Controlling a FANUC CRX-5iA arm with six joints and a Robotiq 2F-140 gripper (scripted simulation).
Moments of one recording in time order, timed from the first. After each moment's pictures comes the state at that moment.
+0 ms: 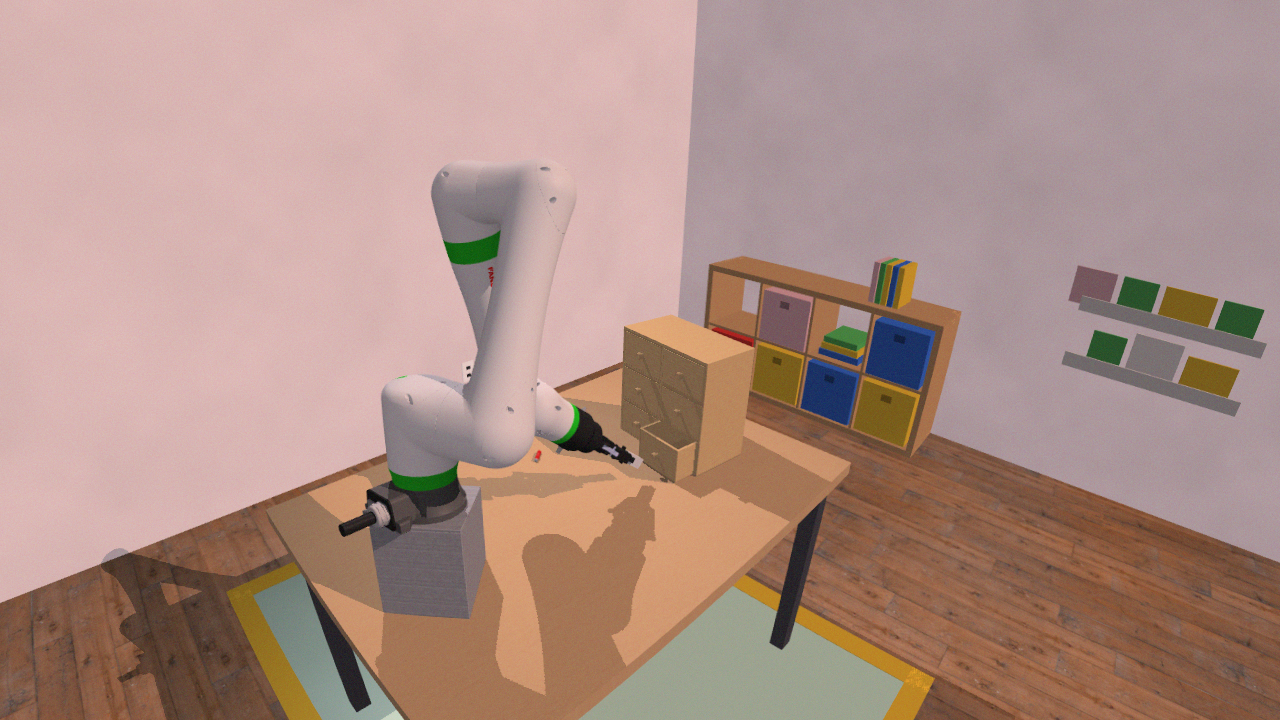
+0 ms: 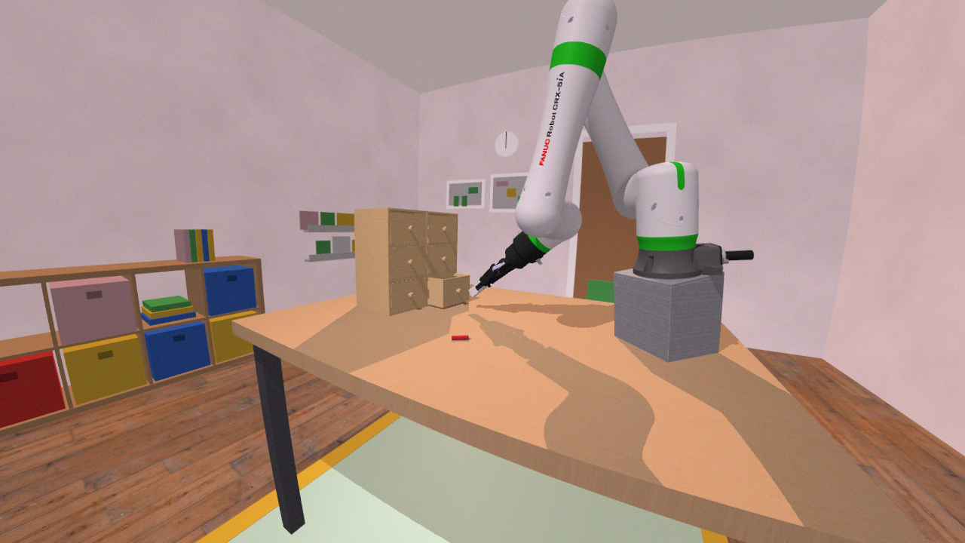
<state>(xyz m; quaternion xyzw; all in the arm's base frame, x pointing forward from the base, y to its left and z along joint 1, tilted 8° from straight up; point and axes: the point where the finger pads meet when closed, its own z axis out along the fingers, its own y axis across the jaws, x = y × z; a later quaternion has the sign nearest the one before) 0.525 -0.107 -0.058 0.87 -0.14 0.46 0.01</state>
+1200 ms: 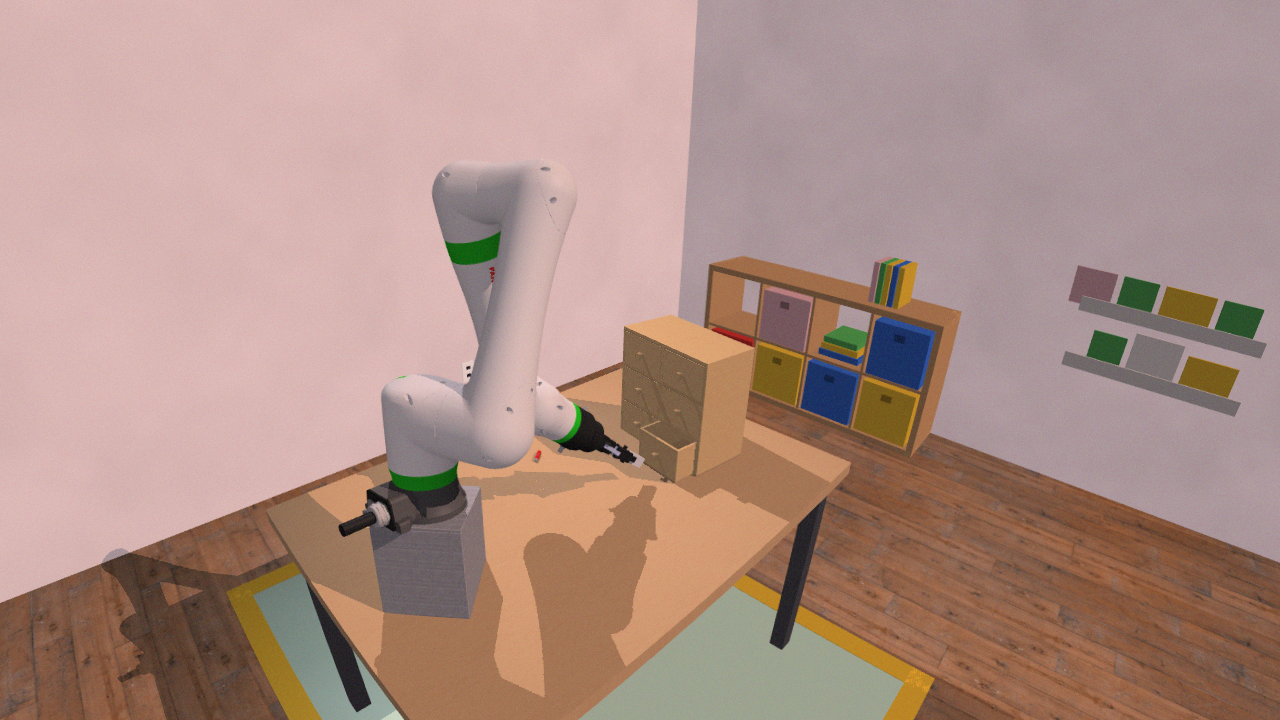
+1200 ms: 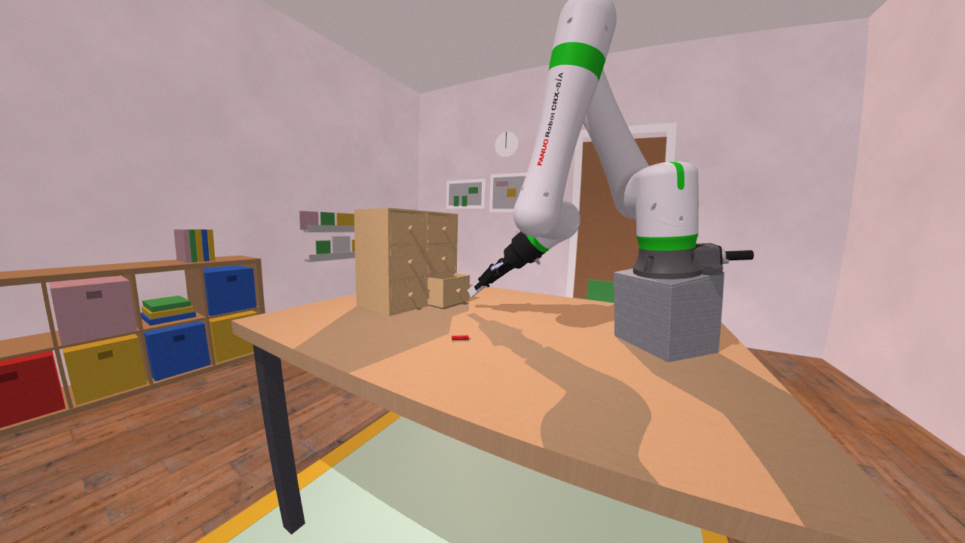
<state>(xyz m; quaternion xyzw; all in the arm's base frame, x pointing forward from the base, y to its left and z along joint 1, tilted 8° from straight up) 0.530 -0.108 -0.058 0.87 -0.14 0.46 0.01</state>
